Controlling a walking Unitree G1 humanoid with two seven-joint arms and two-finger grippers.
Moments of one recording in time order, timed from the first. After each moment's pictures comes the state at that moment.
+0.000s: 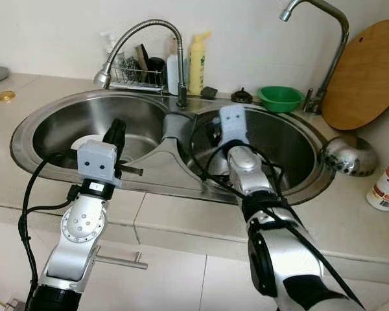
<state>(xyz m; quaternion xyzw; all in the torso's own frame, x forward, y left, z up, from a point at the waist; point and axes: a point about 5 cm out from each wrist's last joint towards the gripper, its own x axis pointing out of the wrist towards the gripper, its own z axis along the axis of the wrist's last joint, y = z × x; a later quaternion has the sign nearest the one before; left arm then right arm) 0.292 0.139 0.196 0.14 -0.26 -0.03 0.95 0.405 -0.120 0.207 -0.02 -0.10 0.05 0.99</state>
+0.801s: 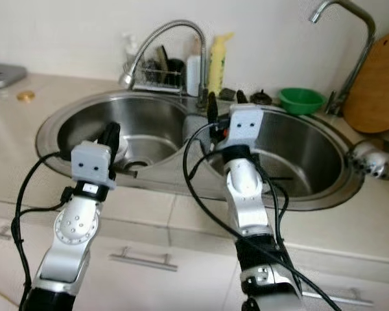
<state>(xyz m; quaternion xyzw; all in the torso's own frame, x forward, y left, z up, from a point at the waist) 0.290 0.143 0.197 0.14 -0.26 -0.03 0.95 0.348 -0.104 0.234 0.02 -0.29 0.05 0.96</state>
